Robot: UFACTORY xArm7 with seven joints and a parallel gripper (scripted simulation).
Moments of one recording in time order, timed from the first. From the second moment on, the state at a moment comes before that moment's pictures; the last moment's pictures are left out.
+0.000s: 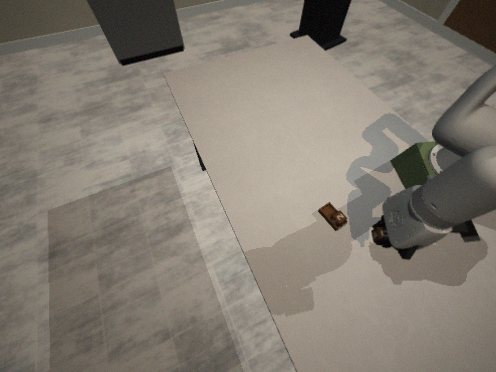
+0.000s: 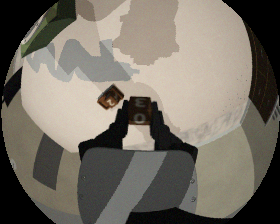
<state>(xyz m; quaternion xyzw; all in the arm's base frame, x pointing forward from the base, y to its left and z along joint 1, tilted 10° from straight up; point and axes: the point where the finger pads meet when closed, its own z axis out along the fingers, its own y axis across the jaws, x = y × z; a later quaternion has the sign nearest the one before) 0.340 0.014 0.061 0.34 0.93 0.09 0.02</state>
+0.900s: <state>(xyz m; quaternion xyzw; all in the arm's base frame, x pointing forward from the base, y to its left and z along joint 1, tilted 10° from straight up) 0.336 0.015 0.052 0.01 1.00 0.08 0.04</state>
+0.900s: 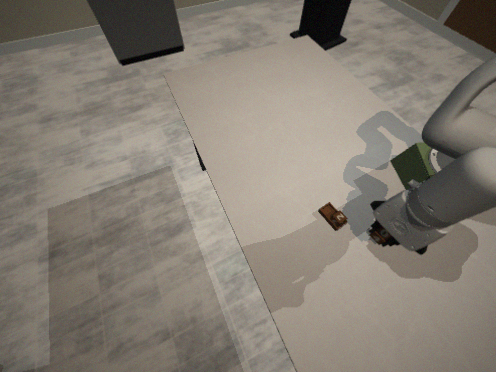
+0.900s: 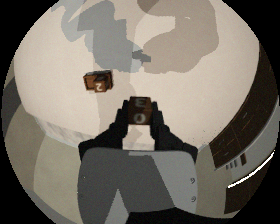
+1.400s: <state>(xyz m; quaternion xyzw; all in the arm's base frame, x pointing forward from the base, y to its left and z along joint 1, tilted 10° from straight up) 0.336 0.015 0.051 0.01 1.00 0.08 0.04</state>
